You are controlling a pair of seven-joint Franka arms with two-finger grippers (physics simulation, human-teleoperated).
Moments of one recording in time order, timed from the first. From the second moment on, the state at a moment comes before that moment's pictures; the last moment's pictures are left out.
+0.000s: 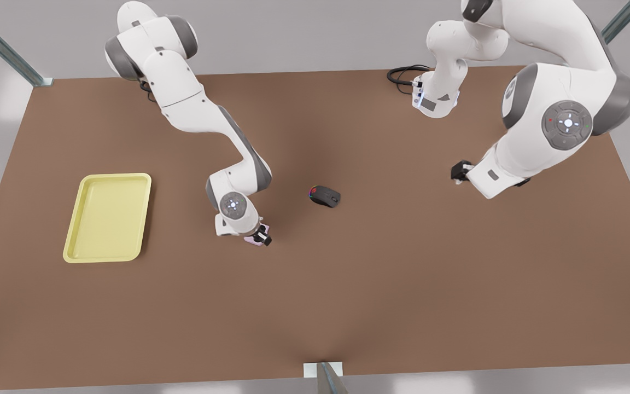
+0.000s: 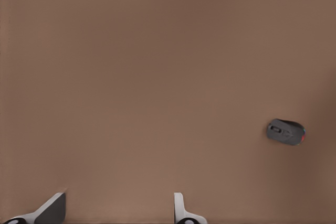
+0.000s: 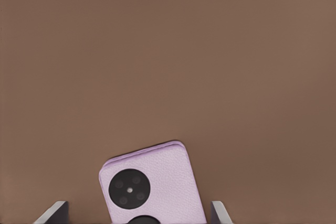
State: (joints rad) left arm -0.21 0.32 -0.05 -1.16 0.04 1.29 -0.08; right arm 0.58 0.62 -0.08 -1.80 0.10 2.36 1.09
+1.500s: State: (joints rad) left arm -0.21 0.36 -0.02 -1.16 0.04 1.29 -0.12; right arm 0.59 0.68 -0.07 -1.81 0.04 2.45 0.96
